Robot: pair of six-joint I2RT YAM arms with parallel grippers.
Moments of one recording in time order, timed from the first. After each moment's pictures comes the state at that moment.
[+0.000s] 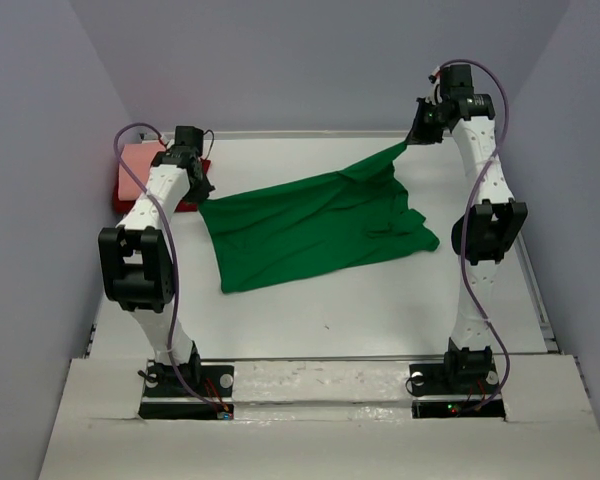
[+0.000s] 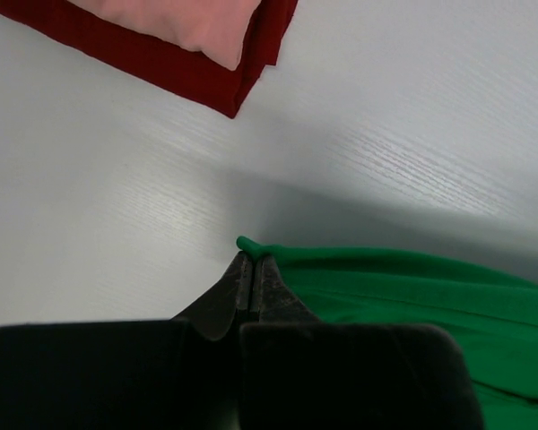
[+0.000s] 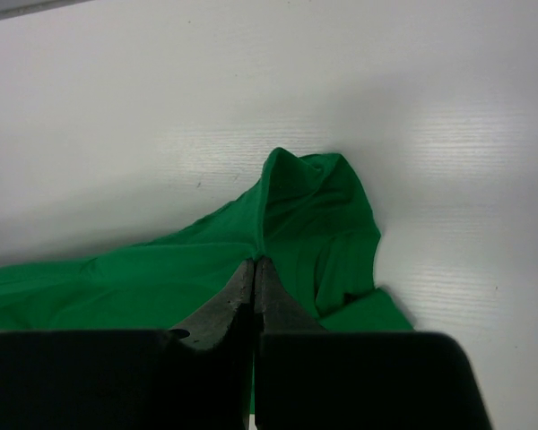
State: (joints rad) left arm -0.07 1.79 1.52 -0.76 -0.25 -0.48; right arm 0.04 2.29 2.54 -1.08 -0.22 0.26
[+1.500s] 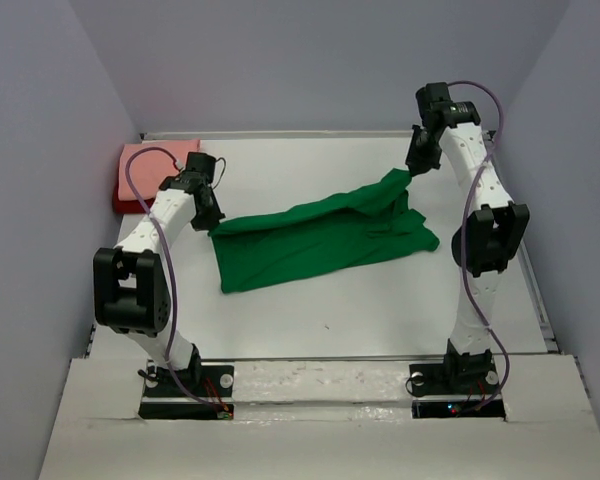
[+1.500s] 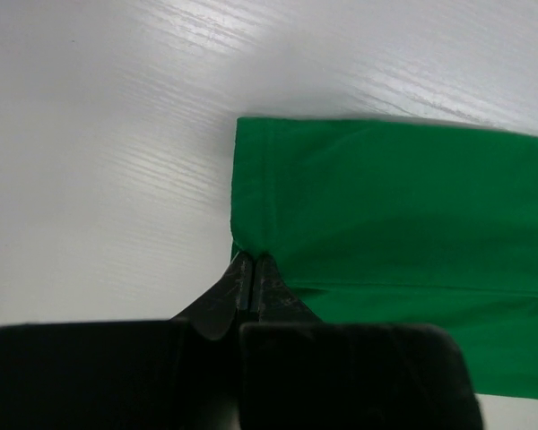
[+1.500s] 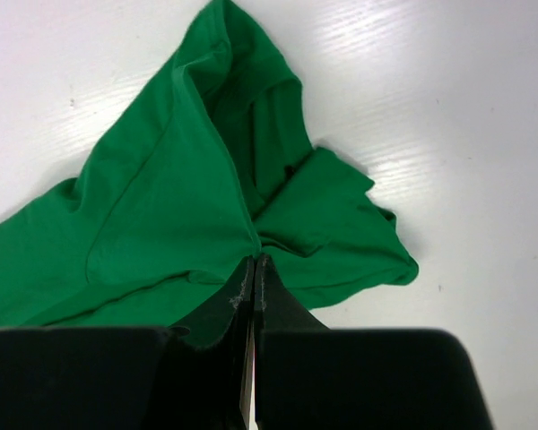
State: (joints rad) left arm -0.15 1.62 1.26 -0.74 -0.20 -0.47; right arm 0.14 2.15 2.29 -1.24 0.14 0.43
